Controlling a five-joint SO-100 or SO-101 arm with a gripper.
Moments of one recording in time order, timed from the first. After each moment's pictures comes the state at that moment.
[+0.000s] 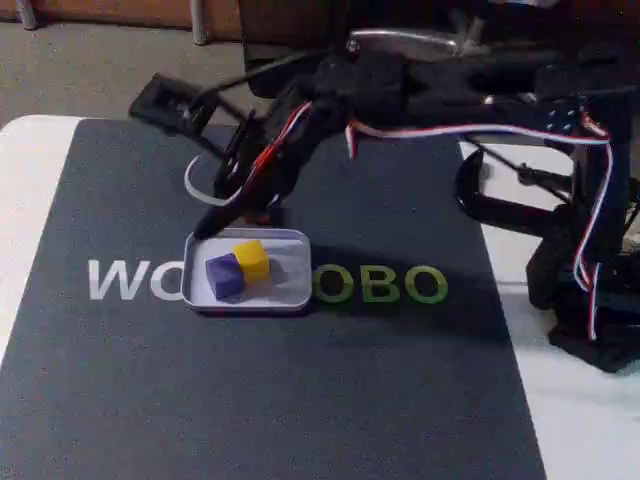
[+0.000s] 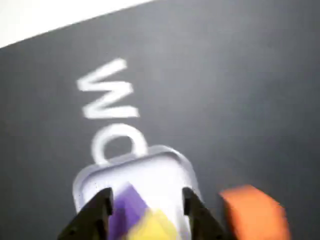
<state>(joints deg) 21.6 70.5 84.2 43.7 -90.9</state>
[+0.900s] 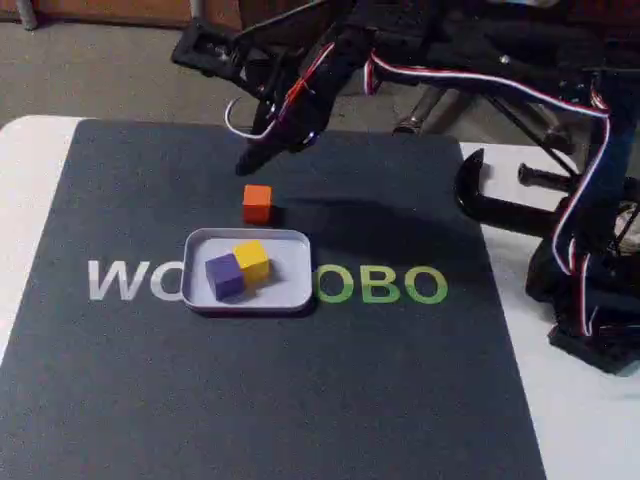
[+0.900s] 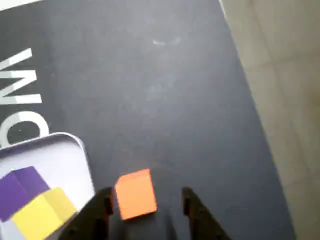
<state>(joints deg) 34.0 74.0 85.4 47.2 -108.4</state>
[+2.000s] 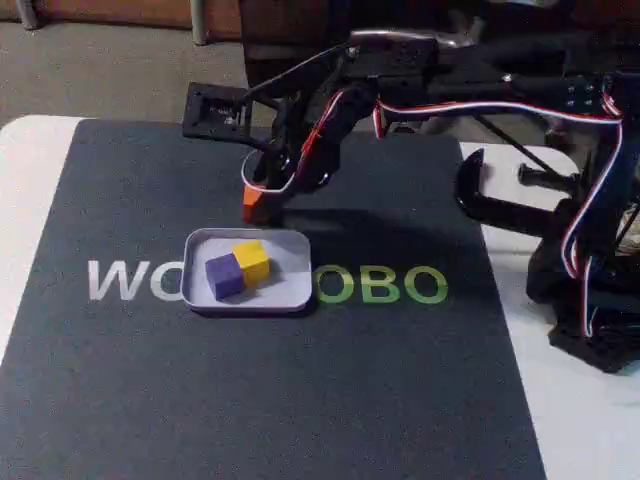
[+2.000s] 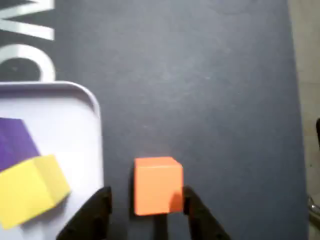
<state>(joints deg) 30.8 76.6 100.9 35.0 -118.1</state>
